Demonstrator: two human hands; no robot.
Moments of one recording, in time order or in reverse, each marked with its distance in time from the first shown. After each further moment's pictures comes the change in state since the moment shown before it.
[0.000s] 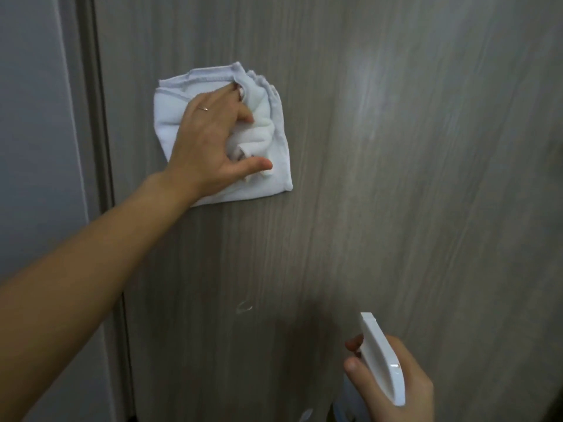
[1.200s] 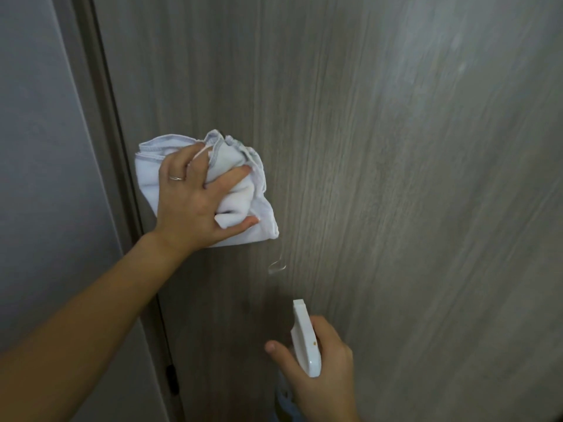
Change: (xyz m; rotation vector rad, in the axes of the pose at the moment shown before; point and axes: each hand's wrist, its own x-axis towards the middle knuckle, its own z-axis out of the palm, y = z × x) left_hand -0.181 -0.032 0.020 0.395 -0.058 0.025; right_hand -0.043 0.053 0.130 -0.083 -0.134 0.044
